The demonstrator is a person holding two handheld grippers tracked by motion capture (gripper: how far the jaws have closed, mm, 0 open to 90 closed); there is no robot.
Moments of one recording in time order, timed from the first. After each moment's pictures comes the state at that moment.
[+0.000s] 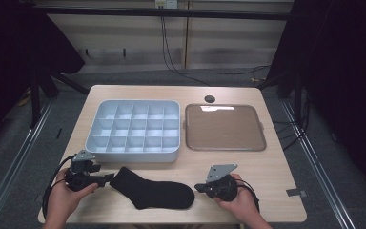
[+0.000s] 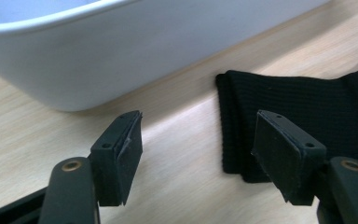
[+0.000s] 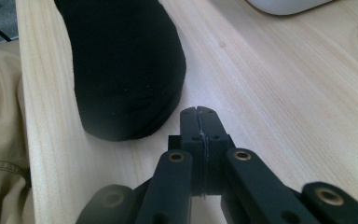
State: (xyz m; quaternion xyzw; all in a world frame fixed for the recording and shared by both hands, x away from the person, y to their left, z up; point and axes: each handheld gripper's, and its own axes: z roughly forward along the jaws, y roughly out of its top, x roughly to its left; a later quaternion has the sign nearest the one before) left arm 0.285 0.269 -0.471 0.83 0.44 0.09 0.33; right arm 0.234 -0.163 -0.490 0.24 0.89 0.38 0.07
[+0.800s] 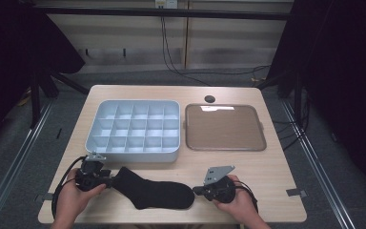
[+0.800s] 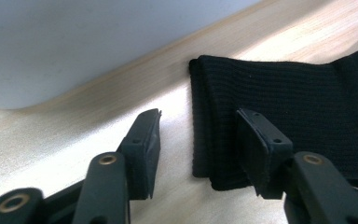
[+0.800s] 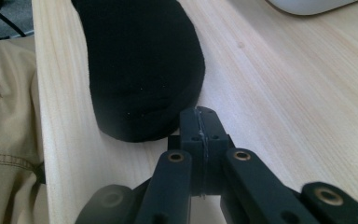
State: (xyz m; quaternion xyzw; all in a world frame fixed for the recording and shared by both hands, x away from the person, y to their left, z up) left arm 0.287 0.248 -0.479 0.85 0.44 0.06 0.29; right arm 0.231 -0.157 -0.492 0.23 0.89 0.38 0.06
